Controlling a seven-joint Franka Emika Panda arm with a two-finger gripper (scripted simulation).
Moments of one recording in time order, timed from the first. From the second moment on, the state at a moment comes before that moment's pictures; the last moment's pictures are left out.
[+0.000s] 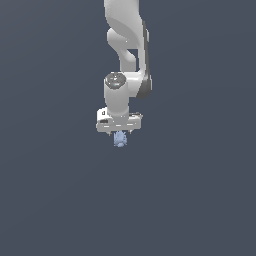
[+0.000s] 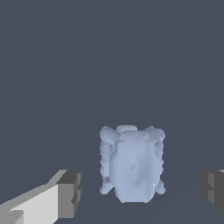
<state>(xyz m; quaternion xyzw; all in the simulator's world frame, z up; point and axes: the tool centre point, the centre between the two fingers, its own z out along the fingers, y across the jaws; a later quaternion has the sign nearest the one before) -0.074 -0.040 0.094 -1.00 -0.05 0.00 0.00</state>
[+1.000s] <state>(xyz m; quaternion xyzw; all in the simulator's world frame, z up) -0.080 -0.041 0.045 -1.00 -0.06 0.00 0.00</state>
